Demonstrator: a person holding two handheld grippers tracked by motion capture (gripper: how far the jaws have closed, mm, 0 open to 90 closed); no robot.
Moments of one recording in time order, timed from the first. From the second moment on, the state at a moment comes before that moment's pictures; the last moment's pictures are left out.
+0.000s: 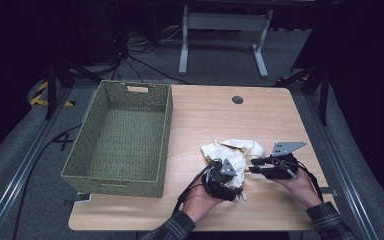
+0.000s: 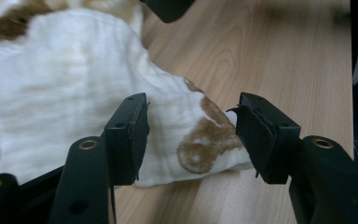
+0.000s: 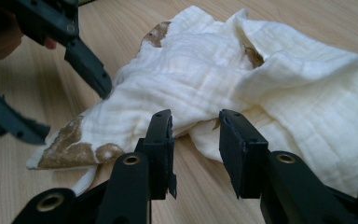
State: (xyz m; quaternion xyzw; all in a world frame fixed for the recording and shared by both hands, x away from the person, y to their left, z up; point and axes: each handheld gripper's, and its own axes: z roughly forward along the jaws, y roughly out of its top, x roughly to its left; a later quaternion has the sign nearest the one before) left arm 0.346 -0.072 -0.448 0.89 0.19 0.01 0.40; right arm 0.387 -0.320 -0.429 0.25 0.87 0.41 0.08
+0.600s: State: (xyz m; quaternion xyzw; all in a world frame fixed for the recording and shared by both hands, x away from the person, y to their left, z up) left arm 0.357 -0.060 -0.443 0.89 0.20 0.02 0.41; right arm 0.396 -0.317 -0.442 0.25 0.88 0.39 0.08
